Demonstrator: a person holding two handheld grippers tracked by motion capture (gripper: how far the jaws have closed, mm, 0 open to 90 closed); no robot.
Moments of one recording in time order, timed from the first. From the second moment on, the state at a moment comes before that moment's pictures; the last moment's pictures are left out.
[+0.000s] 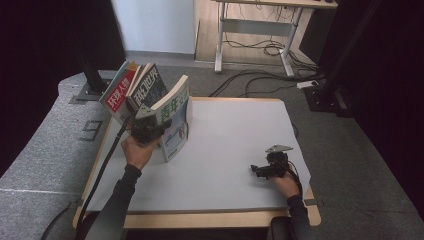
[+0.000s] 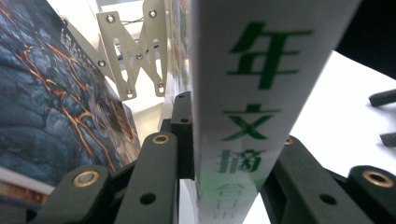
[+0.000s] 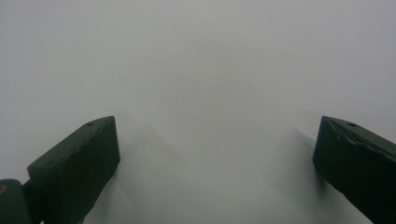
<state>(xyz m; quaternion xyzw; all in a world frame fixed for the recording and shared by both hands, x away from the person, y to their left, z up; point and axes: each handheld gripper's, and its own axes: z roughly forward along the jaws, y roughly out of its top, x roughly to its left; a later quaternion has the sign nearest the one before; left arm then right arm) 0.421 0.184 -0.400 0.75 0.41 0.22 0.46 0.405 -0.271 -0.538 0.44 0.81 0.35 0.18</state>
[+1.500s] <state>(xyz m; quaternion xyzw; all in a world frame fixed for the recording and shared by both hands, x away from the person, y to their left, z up) 0.419 0.146 -0.394 0.74 0.38 0.24 0.49 0.405 -0.271 -0.538 0.44 0.81 0.35 0.18</state>
